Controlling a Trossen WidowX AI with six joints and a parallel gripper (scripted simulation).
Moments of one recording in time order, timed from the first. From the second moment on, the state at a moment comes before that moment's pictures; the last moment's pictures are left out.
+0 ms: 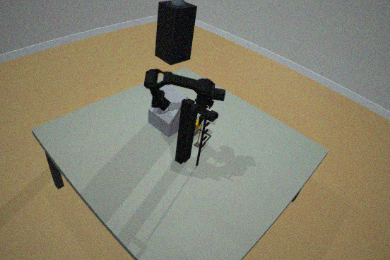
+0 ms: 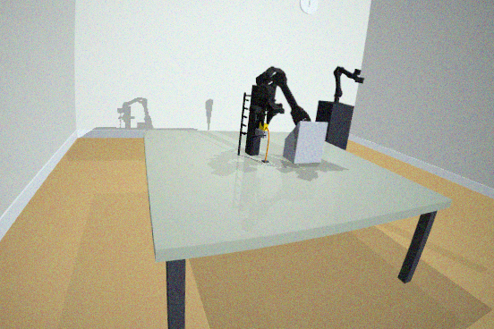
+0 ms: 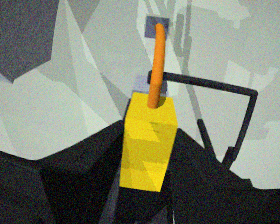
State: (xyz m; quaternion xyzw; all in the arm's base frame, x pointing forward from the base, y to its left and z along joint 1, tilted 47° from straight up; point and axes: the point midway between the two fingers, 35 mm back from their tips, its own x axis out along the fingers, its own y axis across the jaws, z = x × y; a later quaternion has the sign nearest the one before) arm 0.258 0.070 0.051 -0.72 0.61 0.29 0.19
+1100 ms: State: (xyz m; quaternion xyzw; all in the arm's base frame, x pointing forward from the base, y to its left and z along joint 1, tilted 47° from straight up) arm 0.243 0.108 0.020 -0.71 0.60 0.32 0.21
